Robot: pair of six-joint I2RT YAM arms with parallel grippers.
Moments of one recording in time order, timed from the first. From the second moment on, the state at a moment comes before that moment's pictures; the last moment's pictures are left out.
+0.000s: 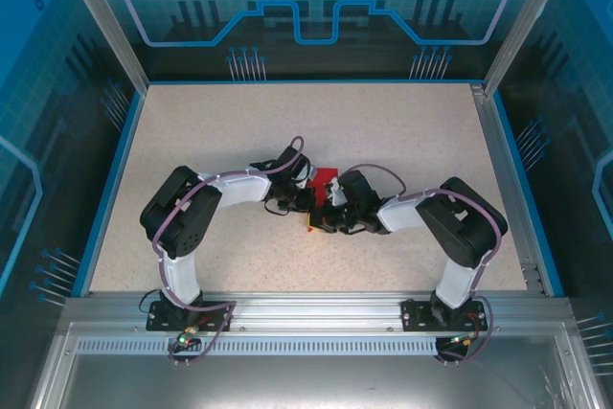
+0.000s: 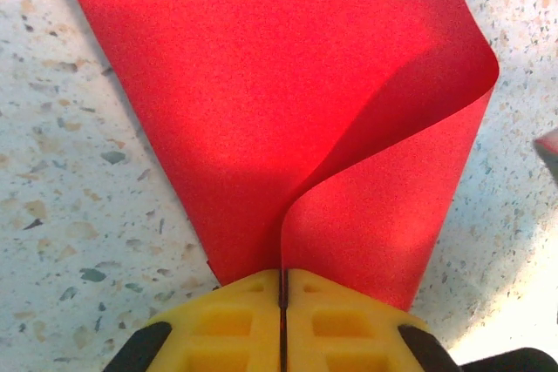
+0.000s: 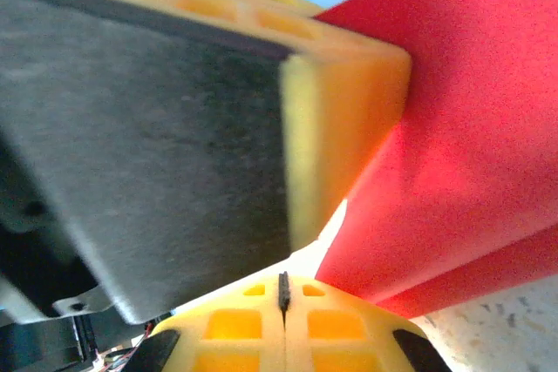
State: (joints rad) left arm -0.58 1.88 1.07 -0.34 0.30 -0.47; right arm 0.66 1.78 0.69 0.30 -0.61 0.96
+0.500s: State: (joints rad) left arm -0.58 1.88 1.07 -0.33 0.32 -0.47; right arm 0.66 1.82 0.69 0.32 -0.61 0.96
